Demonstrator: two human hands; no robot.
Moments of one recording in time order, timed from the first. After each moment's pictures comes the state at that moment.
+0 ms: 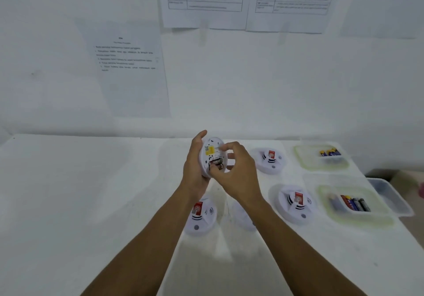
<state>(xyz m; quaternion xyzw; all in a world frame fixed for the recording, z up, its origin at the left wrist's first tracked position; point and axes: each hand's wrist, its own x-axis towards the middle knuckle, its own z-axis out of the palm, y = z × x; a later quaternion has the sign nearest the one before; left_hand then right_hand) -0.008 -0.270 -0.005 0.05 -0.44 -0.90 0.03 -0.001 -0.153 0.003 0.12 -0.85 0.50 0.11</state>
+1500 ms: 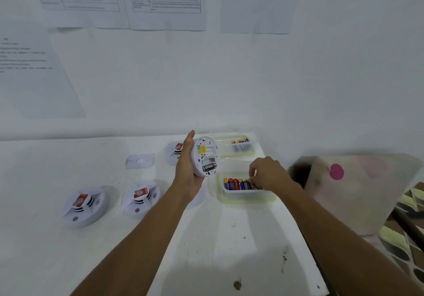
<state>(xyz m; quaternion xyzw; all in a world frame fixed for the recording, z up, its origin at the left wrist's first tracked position) -0.003 0.000 0.002 0.07 -0.39 -0.92 -0.02 -0.042 0.214 -0.012 0.07 -0.99 0.09 -0.05</state>
